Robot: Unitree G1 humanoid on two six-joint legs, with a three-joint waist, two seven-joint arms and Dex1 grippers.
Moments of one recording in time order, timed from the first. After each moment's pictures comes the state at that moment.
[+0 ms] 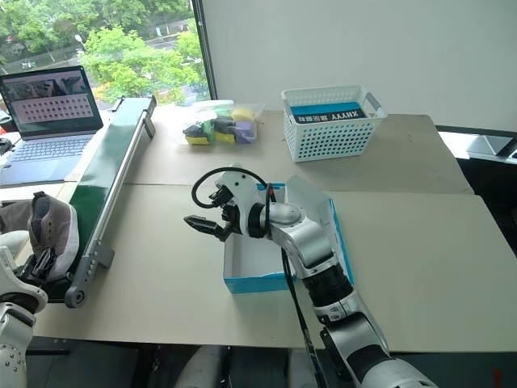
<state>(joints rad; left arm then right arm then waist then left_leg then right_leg) 0.15 0.41 0.71 -0.25 -0.50 0.52 -0.20 -0.70 -0.07 0.28 0.02 0.26 0.67 0.65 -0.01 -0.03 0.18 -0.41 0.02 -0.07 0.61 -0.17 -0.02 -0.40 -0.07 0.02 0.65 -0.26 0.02</state>
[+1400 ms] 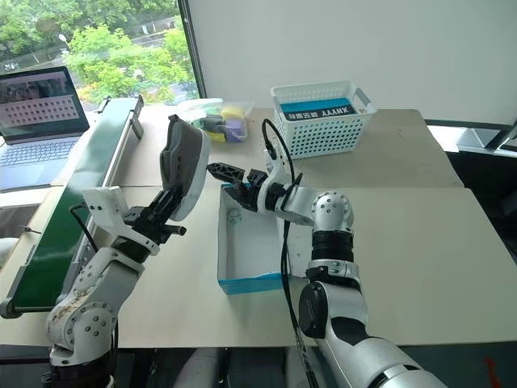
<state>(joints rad) -0.11 0.23 0.20 -0.57 -0.70 0.58 -0.12 -0.95 0.10 -0.44 0.43 0.89 1.21 0.15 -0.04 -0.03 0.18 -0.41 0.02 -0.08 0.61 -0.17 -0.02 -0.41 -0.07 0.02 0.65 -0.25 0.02</state>
